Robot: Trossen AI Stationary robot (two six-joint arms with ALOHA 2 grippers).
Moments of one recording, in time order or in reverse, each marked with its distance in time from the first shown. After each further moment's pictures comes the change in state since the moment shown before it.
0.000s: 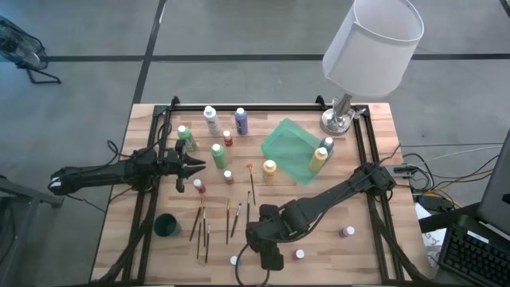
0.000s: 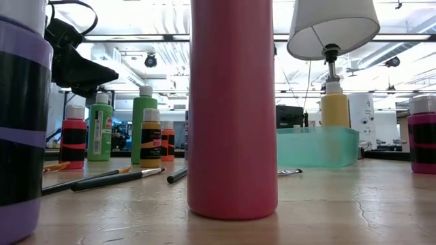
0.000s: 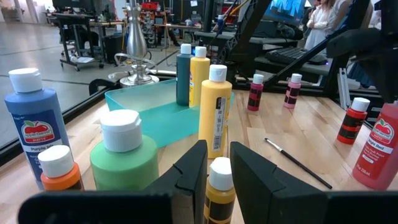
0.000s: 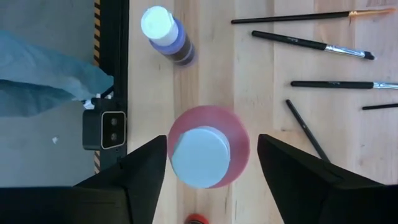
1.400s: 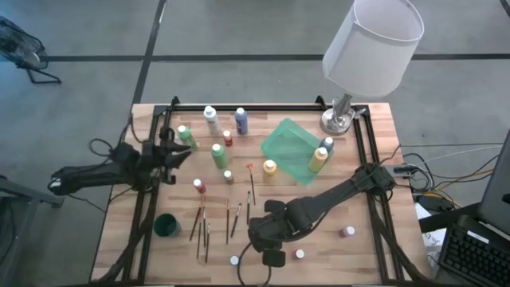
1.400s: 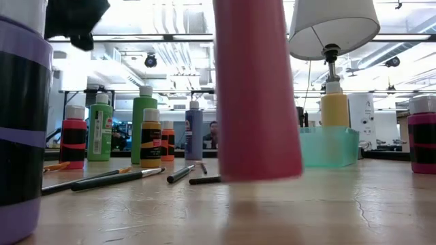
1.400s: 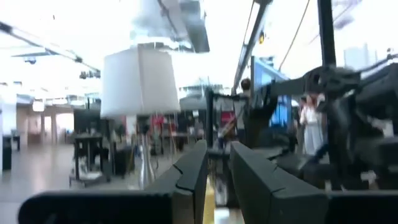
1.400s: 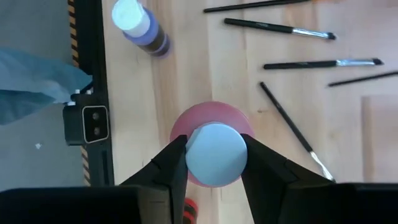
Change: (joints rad) left arm 0.000 -0.002 0.088 0.405 0.000 0.079; right arm 0.008 -0.008 0.069 -0.143 0.062 0.059
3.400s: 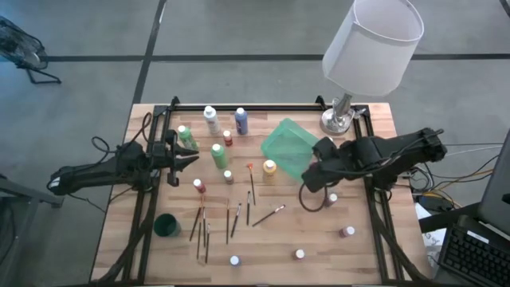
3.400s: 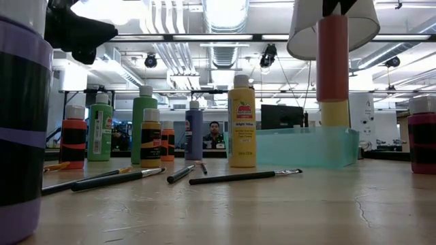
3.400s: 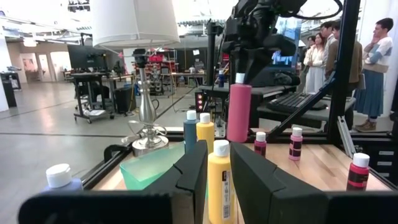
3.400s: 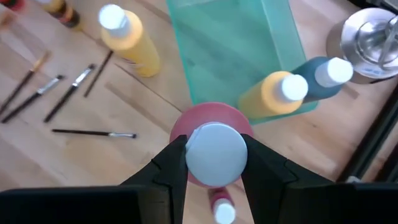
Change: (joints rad) left arm 0.000 0.004 0.062 -0.356 -0.015 -0.004; right arm -0.186 -0.662 -0.496 -0.353 0.370 0.638
